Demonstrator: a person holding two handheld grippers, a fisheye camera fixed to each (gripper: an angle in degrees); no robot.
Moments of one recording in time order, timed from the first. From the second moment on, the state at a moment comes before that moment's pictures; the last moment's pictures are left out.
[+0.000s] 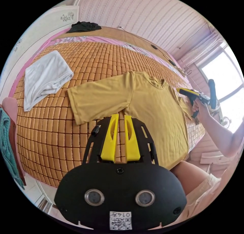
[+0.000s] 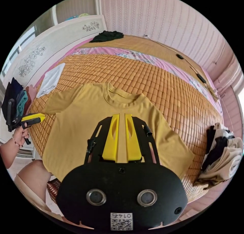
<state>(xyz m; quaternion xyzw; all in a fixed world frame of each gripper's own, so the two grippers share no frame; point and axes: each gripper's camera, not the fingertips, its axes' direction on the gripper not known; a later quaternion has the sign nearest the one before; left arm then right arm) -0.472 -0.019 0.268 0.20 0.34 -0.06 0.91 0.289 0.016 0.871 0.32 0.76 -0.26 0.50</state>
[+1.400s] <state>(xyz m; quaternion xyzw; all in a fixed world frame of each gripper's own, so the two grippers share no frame) -0.354 0.096 0.270 0.15 0.20 0.06 0.97 0.426 0.155 0.888 0.17 0.82 -0.10 0.55</state>
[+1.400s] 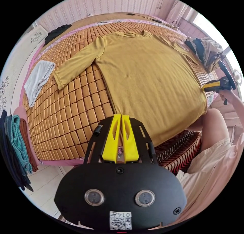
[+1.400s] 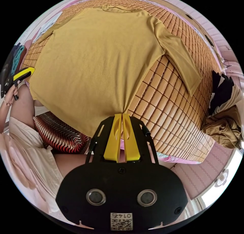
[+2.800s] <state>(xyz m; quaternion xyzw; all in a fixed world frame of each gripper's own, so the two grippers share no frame) -0.746 0.044 0.365 0.33 0.36 -0.23 0.84 0.386 -0.172 1.318 0.03 0.80 -0.46 0.39</state>
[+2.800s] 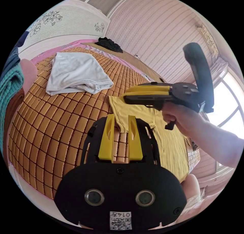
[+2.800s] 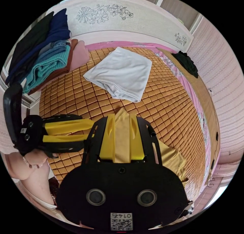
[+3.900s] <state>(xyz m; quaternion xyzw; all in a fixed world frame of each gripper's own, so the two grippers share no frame) -0.556 0.015 0.387 0.38 0.47 0.07 0.79 0.359 0.093 0.984 0.32 0.77 -0.28 0.47</state>
